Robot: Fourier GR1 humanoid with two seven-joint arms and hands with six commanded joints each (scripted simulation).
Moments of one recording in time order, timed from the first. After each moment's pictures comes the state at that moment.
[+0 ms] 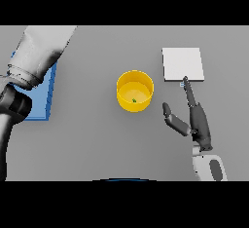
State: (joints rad) left arm -1.60 0.29 -0.63 -0.29 -1.12 -0.24 -0.08; right arm 0.07 -0.04 0.15 -1.66 0.30 -0.08 -0.16
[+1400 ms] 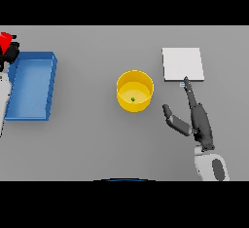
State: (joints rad) left arm -0.63 0.50 -0.01 -0.99 -0.32 0.21 0.49; right arm 0.07 -0.07 0.14 -1.65 0.29 -0.06 -0.16
